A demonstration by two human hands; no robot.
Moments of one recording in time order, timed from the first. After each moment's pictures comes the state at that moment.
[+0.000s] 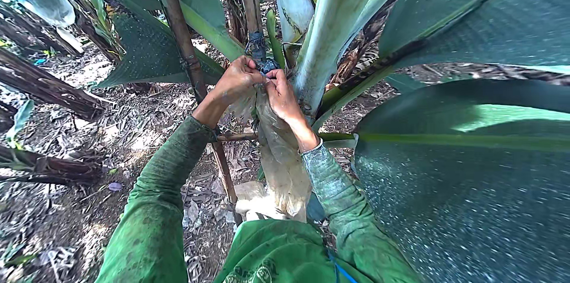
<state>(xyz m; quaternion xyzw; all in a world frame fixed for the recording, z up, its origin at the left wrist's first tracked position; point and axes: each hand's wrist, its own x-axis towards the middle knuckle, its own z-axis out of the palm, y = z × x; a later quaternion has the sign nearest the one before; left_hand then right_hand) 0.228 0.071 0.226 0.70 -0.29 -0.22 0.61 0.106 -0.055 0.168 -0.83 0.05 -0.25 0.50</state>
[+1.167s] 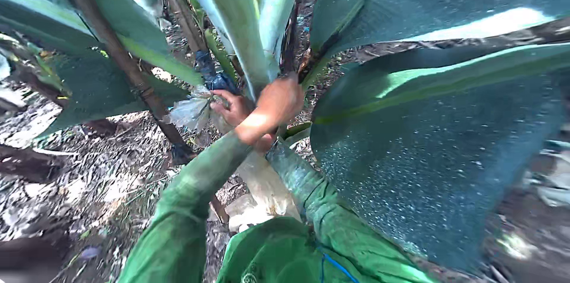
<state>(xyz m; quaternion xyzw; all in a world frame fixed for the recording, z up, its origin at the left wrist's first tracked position) 0.064 -0.043 0.252 0.82 -0.52 -0.06 0.23 0.137 -0.055 0.135 -0.78 -0.02 -0.33 0.53</state>
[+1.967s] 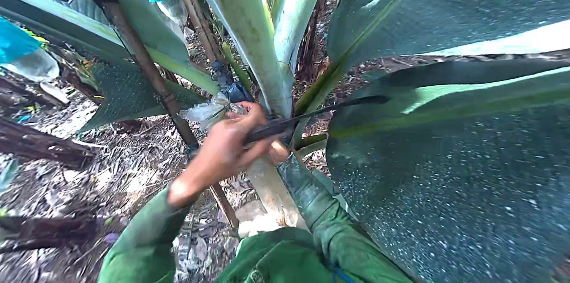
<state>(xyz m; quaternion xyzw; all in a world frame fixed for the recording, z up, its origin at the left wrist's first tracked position) 0.088 0.096 0.262 0.70 -0.61 0.09 0.35 0.097 -0.051 0.163 -0.73 0.12 -0.19 0.64</state>
